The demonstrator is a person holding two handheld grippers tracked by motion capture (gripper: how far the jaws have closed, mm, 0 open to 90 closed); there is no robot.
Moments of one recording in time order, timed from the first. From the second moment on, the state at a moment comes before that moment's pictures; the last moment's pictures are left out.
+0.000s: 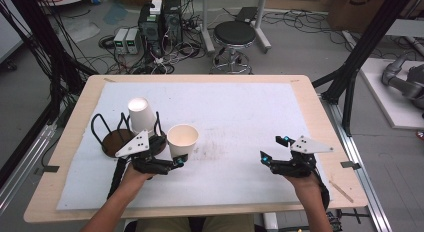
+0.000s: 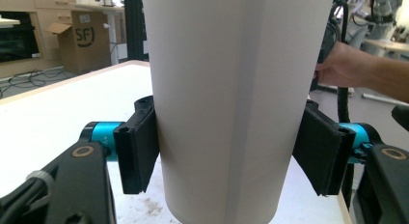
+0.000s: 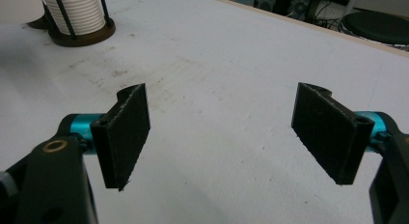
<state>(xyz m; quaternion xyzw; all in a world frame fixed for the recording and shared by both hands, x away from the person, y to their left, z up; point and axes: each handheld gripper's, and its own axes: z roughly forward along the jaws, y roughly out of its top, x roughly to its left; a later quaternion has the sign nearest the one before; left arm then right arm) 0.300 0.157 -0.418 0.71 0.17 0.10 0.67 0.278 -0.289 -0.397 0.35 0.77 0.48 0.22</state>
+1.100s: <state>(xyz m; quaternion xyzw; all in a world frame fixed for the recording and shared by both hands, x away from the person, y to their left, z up) 0.341 0.126 -0.398 0.68 0.20 0.12 0.69 0.278 -0.294 -0.397 0.36 0.76 0.49 0.23</state>
